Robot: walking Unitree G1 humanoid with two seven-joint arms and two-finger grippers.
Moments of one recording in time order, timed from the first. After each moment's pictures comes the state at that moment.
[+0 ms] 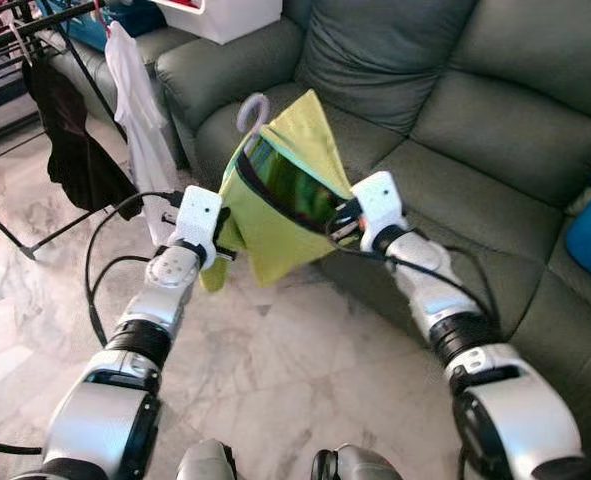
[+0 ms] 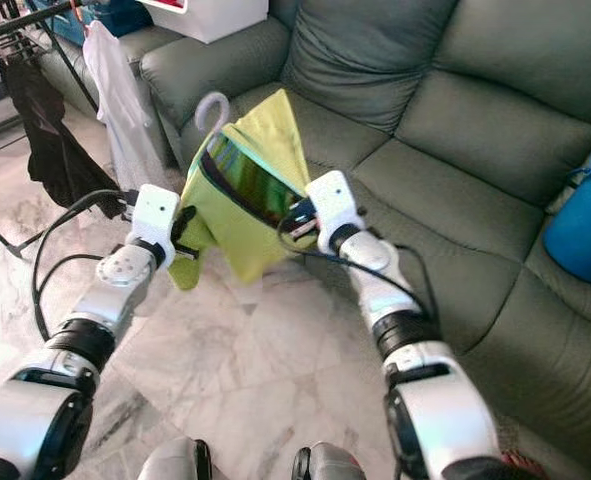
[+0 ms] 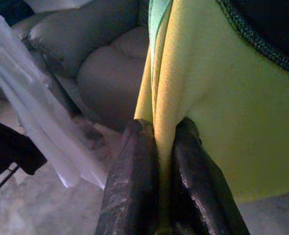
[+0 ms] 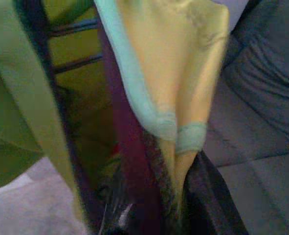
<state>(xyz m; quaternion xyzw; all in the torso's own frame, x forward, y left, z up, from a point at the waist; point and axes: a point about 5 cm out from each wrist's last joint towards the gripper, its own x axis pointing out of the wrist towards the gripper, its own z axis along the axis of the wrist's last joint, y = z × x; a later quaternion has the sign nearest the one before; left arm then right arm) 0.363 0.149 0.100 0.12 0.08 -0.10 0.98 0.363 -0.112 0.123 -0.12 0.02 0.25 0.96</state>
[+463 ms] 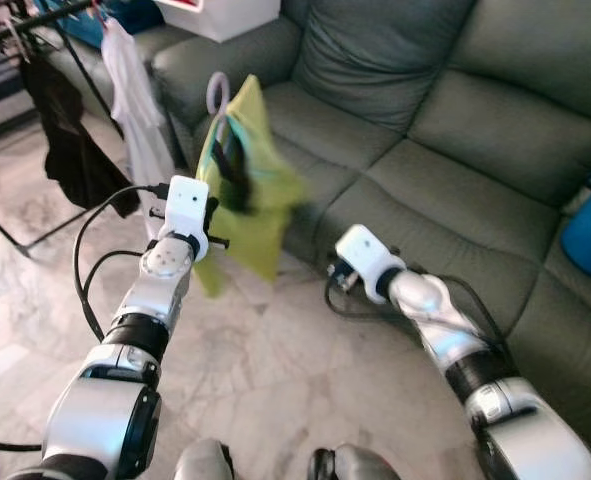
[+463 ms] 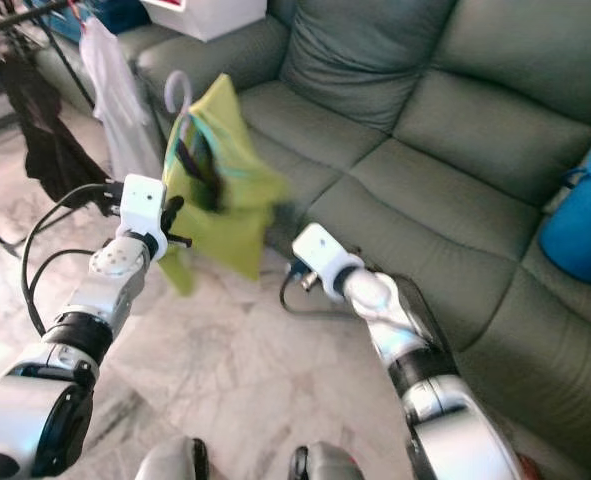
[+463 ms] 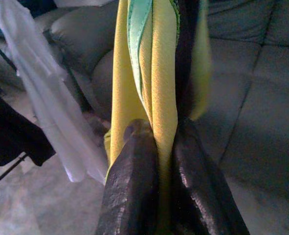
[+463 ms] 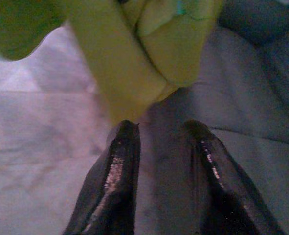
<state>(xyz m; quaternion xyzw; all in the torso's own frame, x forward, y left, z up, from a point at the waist) 0.369 0.159 0.111 0.10 0.07 -0.06 0.99 0.323 -0.122 0.075 -0.27 0.09 0.33 0.90</state>
